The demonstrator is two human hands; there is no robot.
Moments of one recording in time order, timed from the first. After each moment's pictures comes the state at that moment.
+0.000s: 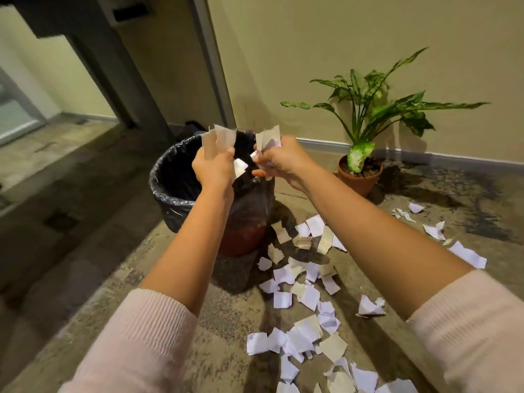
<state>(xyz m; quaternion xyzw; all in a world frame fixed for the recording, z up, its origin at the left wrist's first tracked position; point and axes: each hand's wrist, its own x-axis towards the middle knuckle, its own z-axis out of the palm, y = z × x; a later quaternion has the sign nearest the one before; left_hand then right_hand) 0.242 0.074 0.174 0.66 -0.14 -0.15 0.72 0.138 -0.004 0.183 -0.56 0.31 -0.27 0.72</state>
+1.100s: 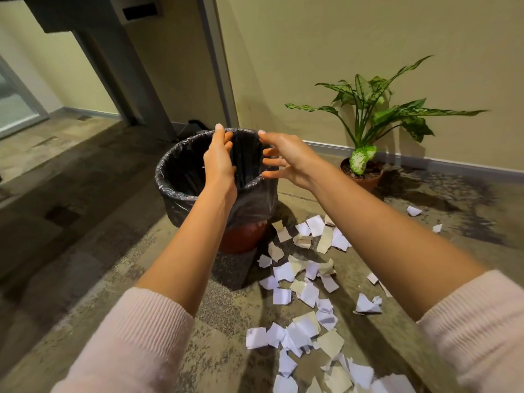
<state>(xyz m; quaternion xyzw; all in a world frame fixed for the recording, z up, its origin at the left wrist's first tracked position) 0.221 0.092 0.195 0.62 -0.15 -0.28 0.71 0.135 0.002 0.191 -0.58 0.34 -0.21 0.71</state>
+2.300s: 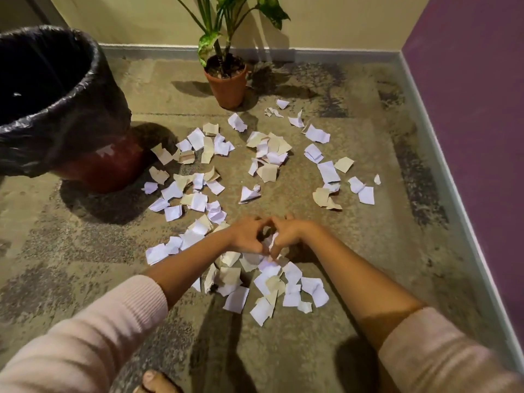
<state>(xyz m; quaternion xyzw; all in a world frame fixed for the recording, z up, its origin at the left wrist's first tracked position) -0.033 0.150 -0.043 0.56 -0.72 -0.41 -0.07 -0.178 0.105 -0.042 -0.70 0.51 0.29 0.41</state>
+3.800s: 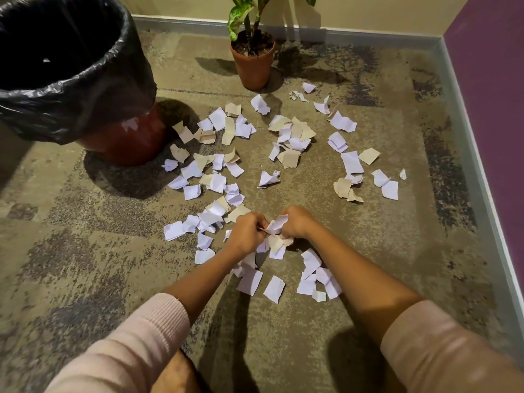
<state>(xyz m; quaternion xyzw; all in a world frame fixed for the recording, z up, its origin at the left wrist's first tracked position) -0.019 0.198 -0.083 0.72 -0.58 -0.34 0.16 -0.148 0.125 -0.058 -0.69 0.58 0.16 0.40</state>
